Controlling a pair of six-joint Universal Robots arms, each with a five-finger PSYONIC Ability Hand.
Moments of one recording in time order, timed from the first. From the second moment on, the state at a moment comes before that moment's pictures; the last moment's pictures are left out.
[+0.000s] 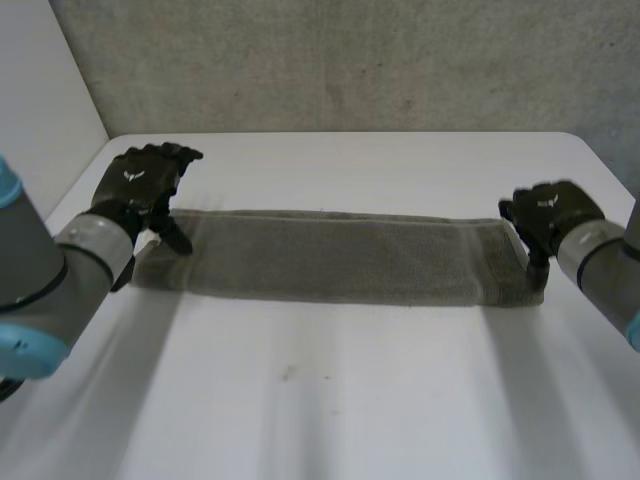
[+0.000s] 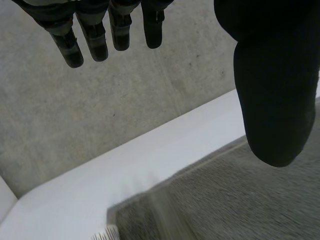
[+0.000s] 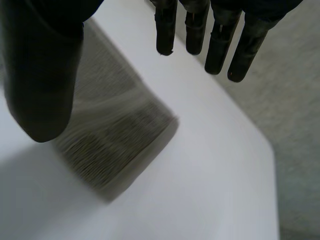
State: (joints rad) left arm 4.45 -1.87 -1.63 3.39 -1.44 3.26; right arm 1.81 -1.21 1.46 0.14 1.56 2.56; left_hand 0.17 0.17 0.17 0.17 0.03; right_hand 0.31 0.30 0.30 0.30 0.14
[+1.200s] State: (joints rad) left arm 4.45 -1.81 -1.88 3.63 -1.44 3.24; right arm 2.41 -0.69 0.76 0.05 1.56 2.45; left_hand 0.17 0.17 0.17 0.17 0.03; right_hand 1.31 1.30 1.33 1.34 1.15
